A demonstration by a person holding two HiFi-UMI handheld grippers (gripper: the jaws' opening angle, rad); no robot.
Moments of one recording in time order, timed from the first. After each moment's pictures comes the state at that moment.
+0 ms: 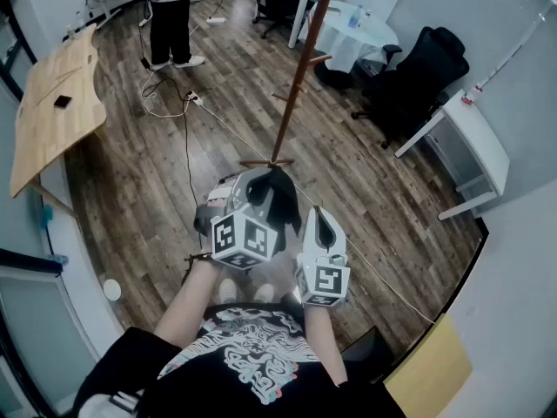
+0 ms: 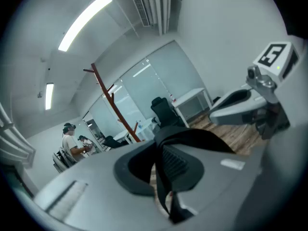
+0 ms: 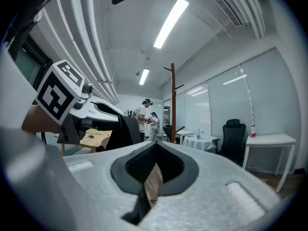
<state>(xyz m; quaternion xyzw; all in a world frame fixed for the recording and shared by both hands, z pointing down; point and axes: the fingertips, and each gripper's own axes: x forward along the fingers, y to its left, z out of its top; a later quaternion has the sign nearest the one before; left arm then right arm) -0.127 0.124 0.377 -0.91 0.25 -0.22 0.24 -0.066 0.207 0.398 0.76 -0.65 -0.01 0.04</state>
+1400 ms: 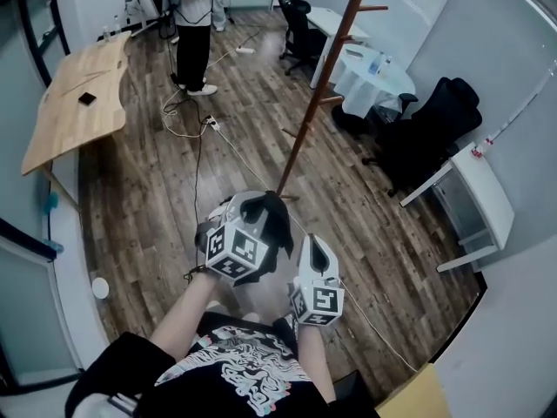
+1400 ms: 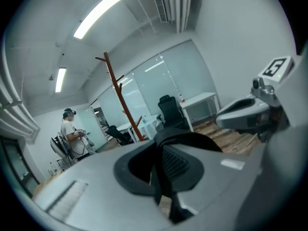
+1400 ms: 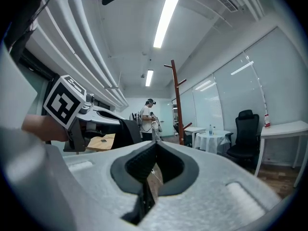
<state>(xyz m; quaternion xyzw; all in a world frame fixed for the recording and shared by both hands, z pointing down) -0.124 0.124 0.406 -0.92 0.28 -0.22 0.16 -0.049 0.216 0.414 0.71 -0.71 0.03 0.01</state>
